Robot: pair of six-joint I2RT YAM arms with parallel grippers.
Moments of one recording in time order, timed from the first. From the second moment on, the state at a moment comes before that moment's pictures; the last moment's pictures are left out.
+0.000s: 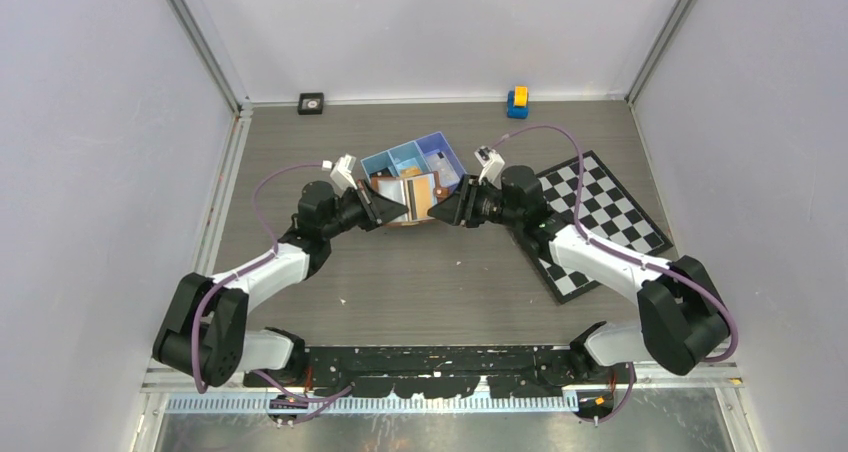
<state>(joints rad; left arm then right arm) -0.37 1.30 0.55 0.51 0.51 -0.87 0.58 1.36 0.77 0.28 -0.44 0.72</state>
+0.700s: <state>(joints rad) -0.36 1.34 0.55 0.55 0.55 -0.90 0.58 1.33 0.76 0.29 -0.42 0.73</state>
